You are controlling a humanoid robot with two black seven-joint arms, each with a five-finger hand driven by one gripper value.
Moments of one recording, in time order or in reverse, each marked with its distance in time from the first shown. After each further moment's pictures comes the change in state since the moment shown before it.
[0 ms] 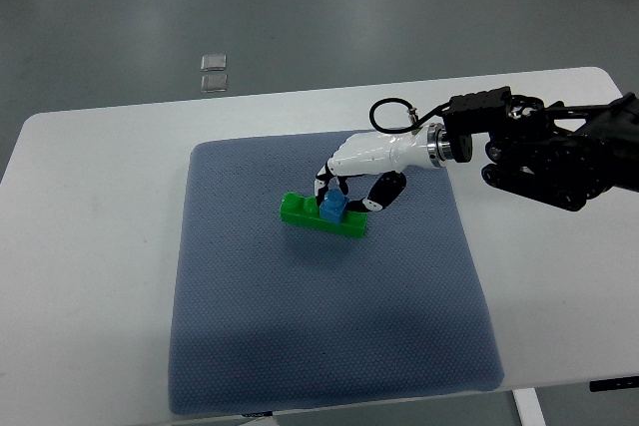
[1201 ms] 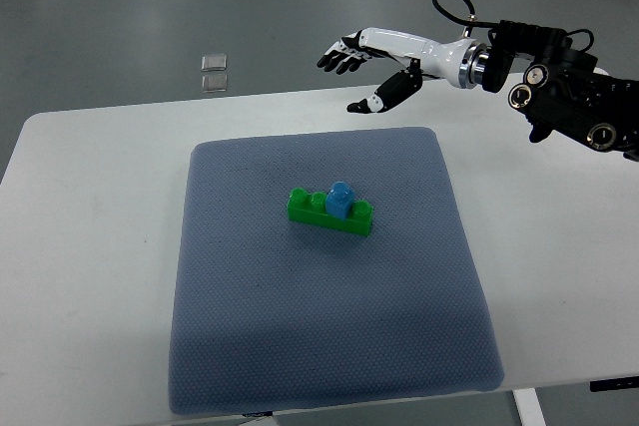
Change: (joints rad) left arm 0.000 0.000 0.000 0.000 0.000 0.000 0.000; right arm -0.122 -0.055 0.499 -0.061 0.450 0.141 -0.304
